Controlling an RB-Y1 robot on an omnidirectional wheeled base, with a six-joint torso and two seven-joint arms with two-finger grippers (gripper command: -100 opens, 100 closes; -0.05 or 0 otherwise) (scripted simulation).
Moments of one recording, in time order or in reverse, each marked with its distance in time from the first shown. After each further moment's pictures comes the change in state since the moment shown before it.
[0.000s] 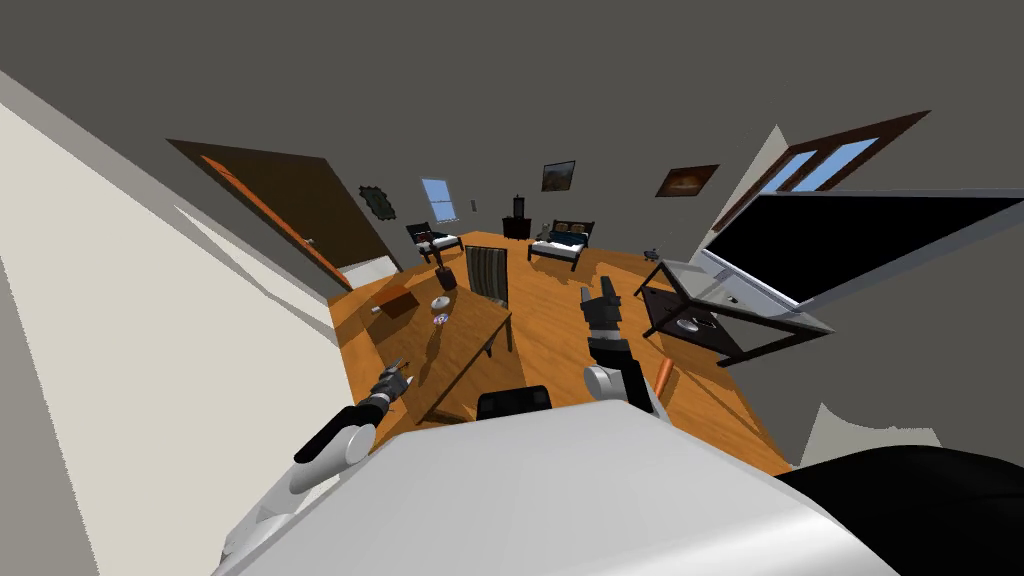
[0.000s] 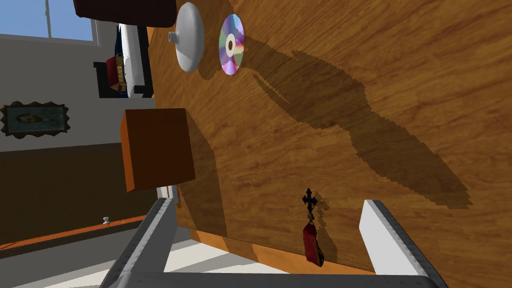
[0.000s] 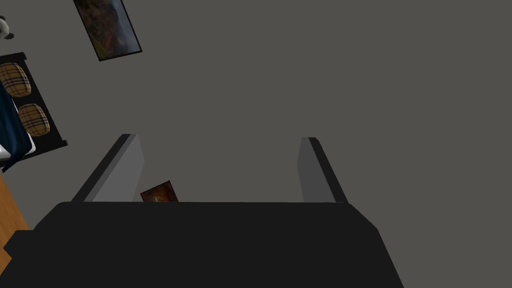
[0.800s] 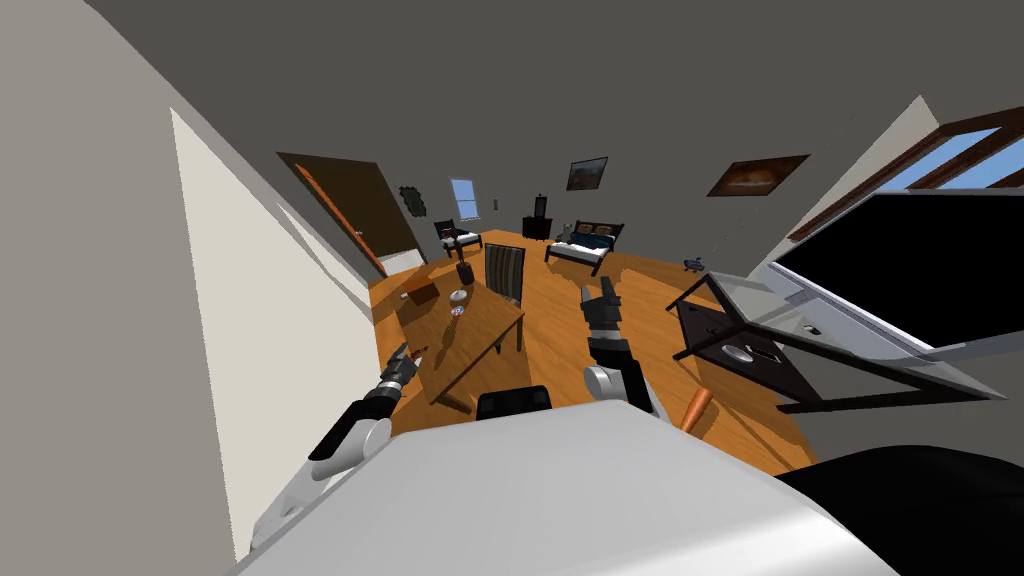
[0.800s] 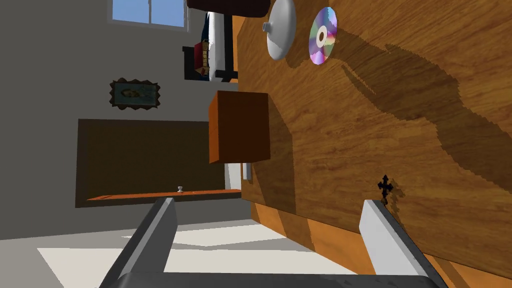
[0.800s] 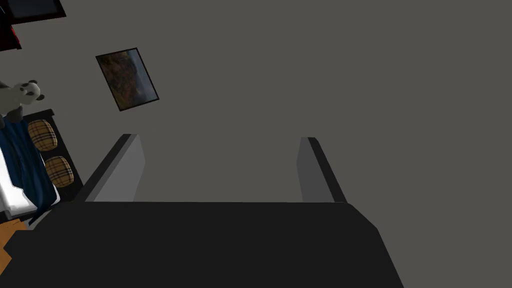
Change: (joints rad) left arm 0.029 -0.103 0.007 -0.179 -0.150 -0.129 -0.013; right arm 0.000 0.000 0.000 0.000 0.000 0.000 0.000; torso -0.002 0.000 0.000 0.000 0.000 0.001
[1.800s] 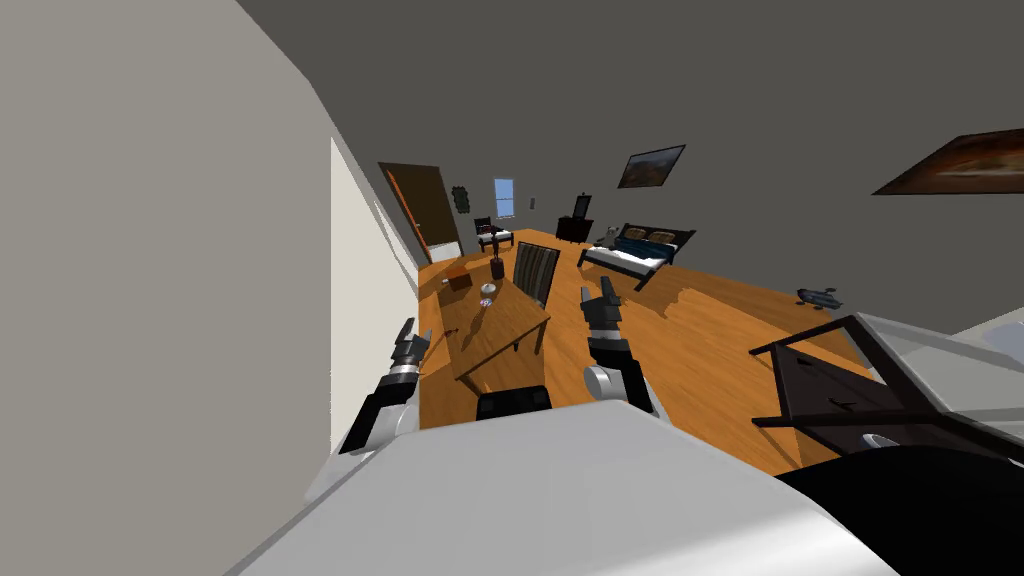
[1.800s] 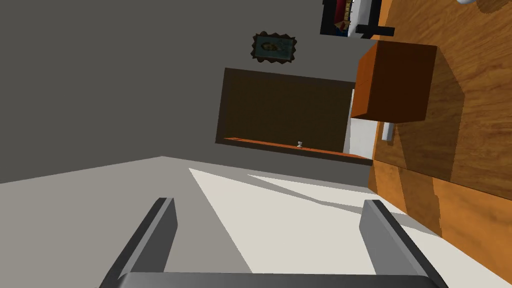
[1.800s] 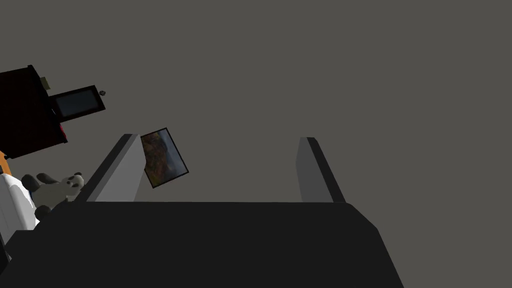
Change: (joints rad) left arm -0.017 -0.179 -0.036 -0.201 -0.250 -0.229 -0.006; right arm 0.000 0.000 0.000 0.000 0.000 0.000 0.000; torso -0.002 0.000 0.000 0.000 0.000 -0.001
